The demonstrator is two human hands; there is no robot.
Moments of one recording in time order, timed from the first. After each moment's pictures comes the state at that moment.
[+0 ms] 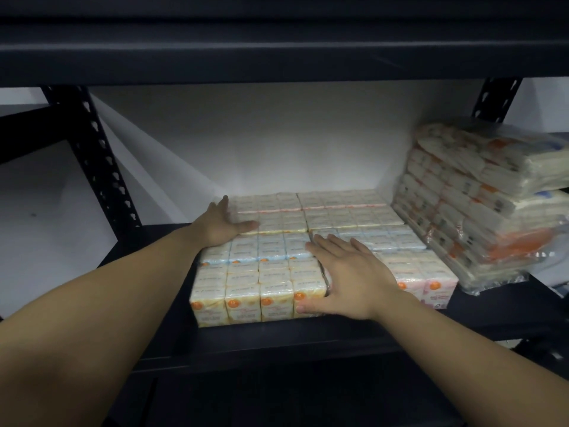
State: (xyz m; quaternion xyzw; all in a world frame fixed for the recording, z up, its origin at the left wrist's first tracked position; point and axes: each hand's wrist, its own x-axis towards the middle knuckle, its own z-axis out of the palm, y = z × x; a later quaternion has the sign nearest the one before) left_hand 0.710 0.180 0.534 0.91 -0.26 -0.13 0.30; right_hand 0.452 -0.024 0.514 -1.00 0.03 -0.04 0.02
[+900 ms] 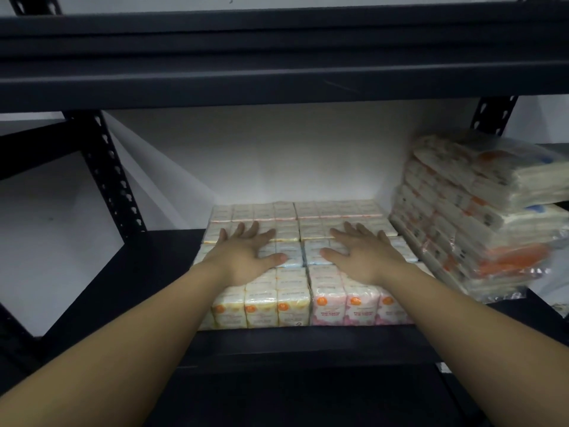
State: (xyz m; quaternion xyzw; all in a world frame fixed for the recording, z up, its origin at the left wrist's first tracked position) left_hand 0.614 0.153 0.531 0.93 -0.36 -0.07 0.07; right_hand 0.483 -0.101 0.531 -0.99 0.13 0.02 0.10
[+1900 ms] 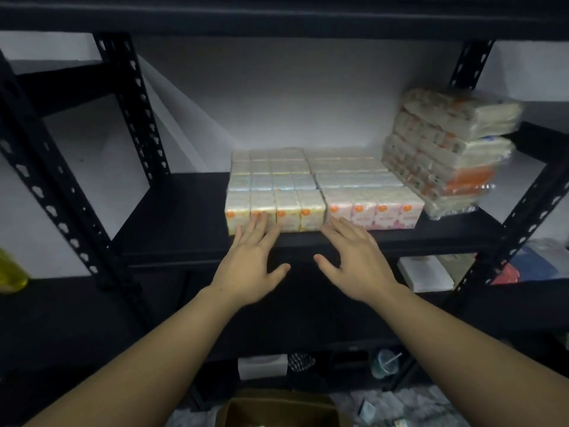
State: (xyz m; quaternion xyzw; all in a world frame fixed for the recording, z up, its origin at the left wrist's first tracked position) left_hand 0.437 0.281 0.470 0.88 -0.43 0.05 0.20; right_hand 0.323 0.062 0.467 -0.97 0.07 -0.19 0.10
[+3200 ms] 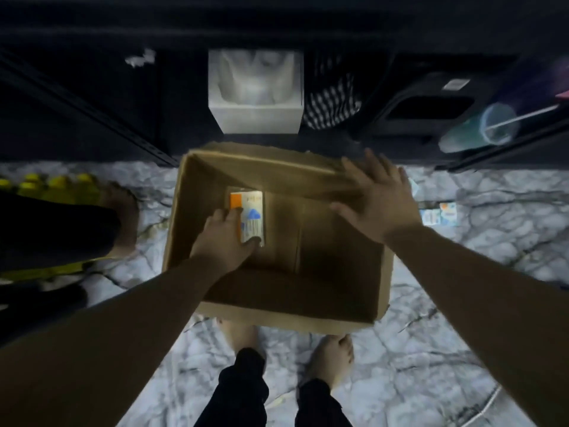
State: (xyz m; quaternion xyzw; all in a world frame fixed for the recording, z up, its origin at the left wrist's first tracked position) left_hand 0.332 0.367 -0.223 0.92 -0.12 -0.35 0.10; right_hand 0.251 0.058 -0.190 -0.97 0.13 0.14 0.13
